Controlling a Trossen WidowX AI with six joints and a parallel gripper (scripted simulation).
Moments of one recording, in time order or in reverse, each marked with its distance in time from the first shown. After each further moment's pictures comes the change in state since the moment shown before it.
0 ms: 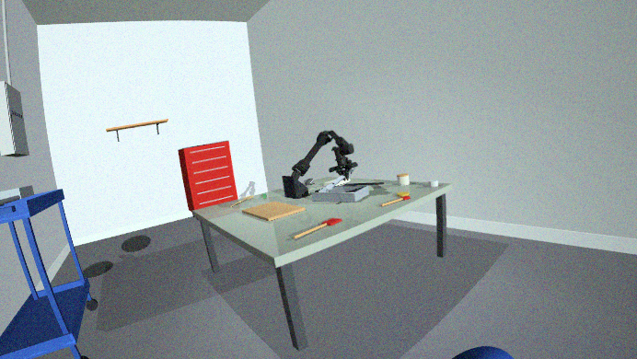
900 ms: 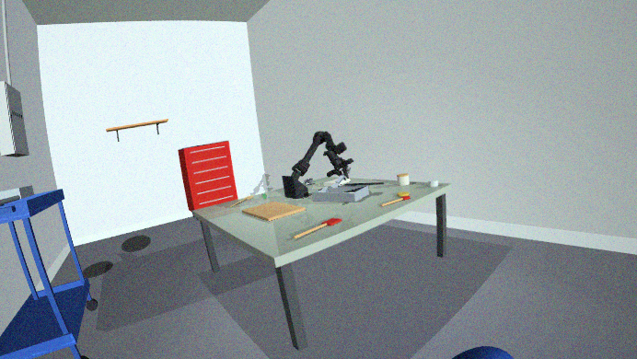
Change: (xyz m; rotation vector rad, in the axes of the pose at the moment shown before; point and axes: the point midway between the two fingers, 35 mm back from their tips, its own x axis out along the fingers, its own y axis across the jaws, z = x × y) arm -0.004 0.005 -0.002 -0.160 -0.050 -0.319
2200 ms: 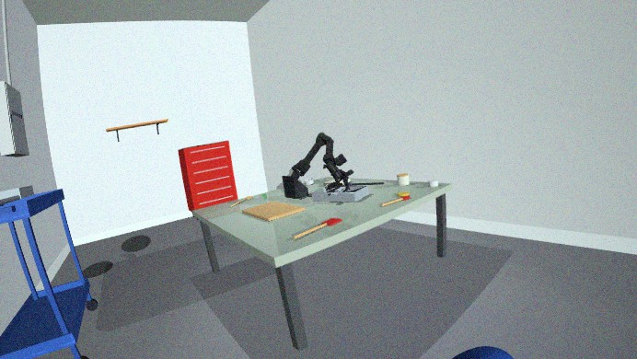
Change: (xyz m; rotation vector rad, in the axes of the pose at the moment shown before) arm 0.065 0.036 0.001 -0.048 -0.018 -0.063
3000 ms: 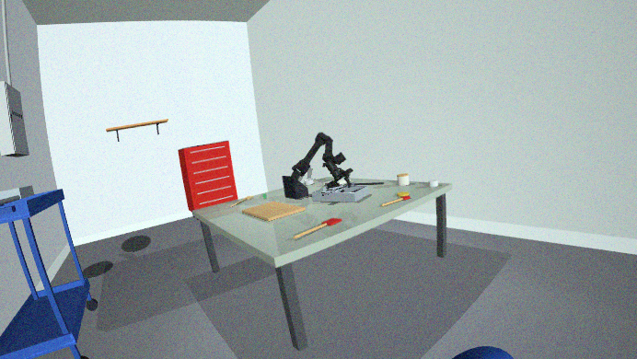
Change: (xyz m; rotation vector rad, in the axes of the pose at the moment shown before) arm -0.011 -0.002 -0.002 -0.004 0.006 0.000
